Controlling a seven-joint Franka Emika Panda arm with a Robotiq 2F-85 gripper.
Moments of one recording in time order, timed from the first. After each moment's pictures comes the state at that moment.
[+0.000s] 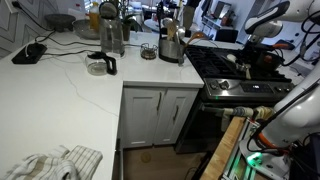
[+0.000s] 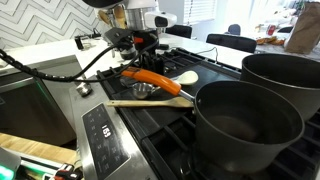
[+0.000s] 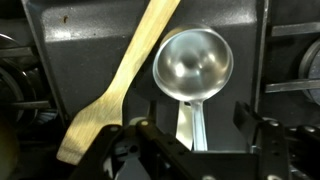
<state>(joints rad) -0.50 0.12 -0.52 -2.03 0.07 2.17 -0.27</state>
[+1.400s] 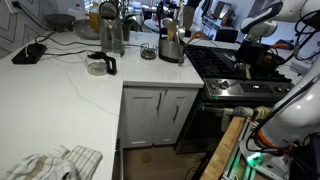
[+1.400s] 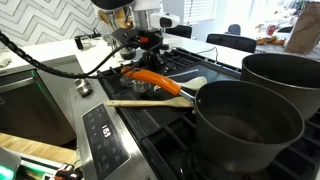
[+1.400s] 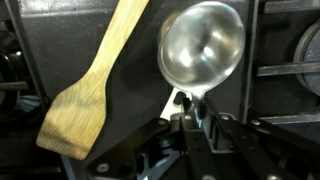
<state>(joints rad) -0.51 0.17 -0.48 -1.97 0.10 2.16 -0.27</state>
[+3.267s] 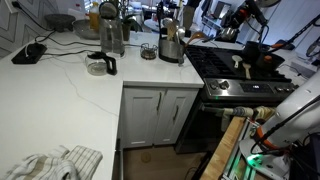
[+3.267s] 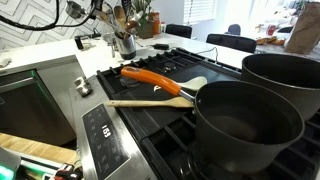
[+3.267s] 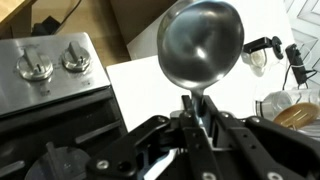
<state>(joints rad) -0.42 0.02 -0.40 -1.74 0.68 1.33 0.12</state>
